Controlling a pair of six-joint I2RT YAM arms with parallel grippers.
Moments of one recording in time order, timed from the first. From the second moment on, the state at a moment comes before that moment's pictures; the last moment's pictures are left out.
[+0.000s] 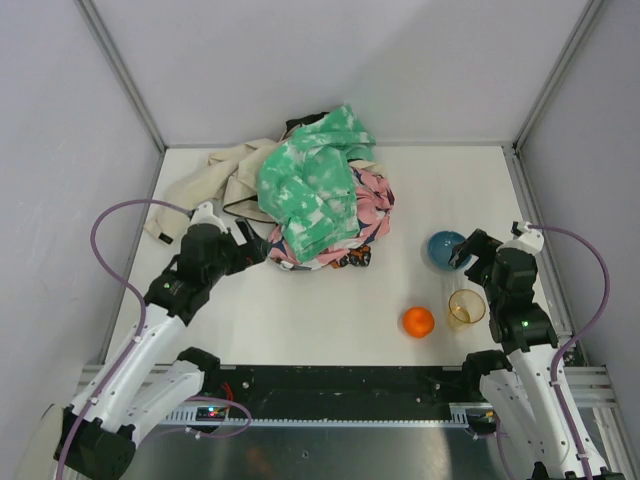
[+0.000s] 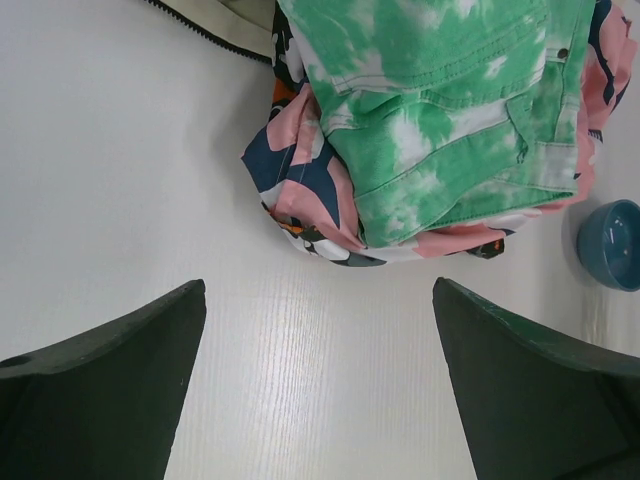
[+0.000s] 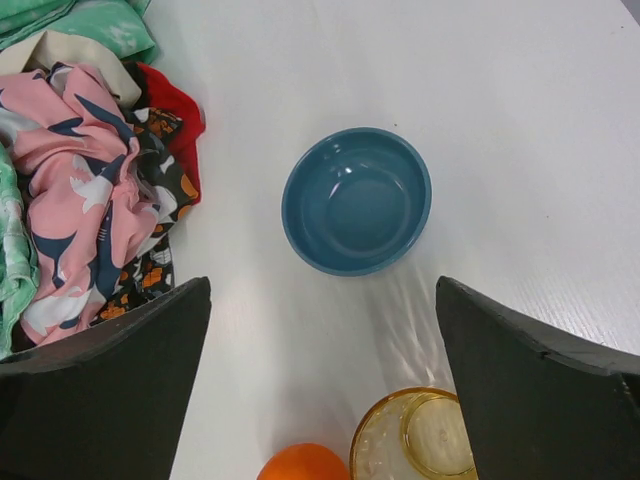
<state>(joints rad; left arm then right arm) -0.37 0.80 0.73 -0.47 -0.13 -0.62 0.13 0.54 0.57 -0.44 0.22 0.50</state>
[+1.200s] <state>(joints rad) -0.83 2.46 2.28 -0.52 -0.42 -0.35 0.13 0.59 0.57 -0.39 0.17 0.48</state>
